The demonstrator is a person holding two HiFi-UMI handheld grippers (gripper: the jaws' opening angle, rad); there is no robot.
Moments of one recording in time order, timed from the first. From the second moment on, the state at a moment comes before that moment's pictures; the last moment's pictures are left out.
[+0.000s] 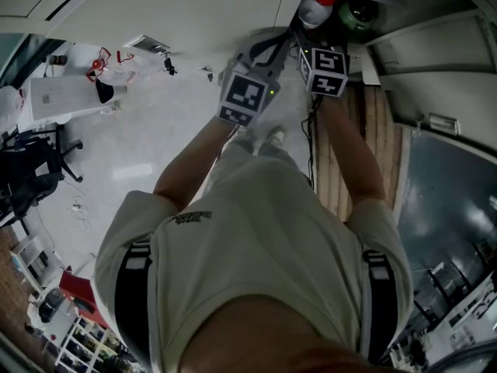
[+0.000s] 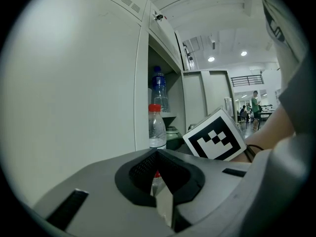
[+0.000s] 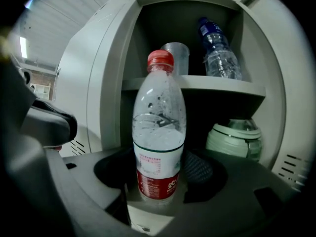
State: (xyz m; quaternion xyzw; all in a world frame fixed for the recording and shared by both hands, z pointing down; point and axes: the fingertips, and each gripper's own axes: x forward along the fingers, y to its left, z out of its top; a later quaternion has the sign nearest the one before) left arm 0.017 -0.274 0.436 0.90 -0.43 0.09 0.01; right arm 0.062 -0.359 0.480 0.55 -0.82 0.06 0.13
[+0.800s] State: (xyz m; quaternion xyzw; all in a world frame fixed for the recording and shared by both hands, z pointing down) left arm 0.014 -0.251 0.356 0.90 -0.43 0.06 -0.03; right arm 0.088 -0.293 0.337 0.54 -0.84 -0.02 0.04
